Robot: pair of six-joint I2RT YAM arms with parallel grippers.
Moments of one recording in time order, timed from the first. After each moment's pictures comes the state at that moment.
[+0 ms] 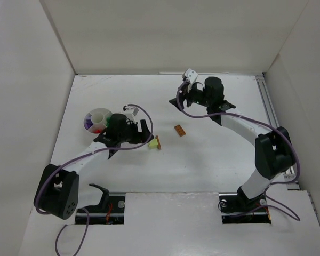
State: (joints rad) left arm -0.39 1.23 0.61 -0.06 0.28 -0.45; right arm 0.43 1.66 1.21 0.31 -0.50 -0.18
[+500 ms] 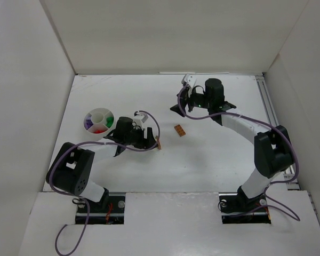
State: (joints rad) left arm -0.40 1.46 0.56 0.19 0.46 -0.30; right arm 0.40 1.67 1.17 0.23 -0.68 -0.24
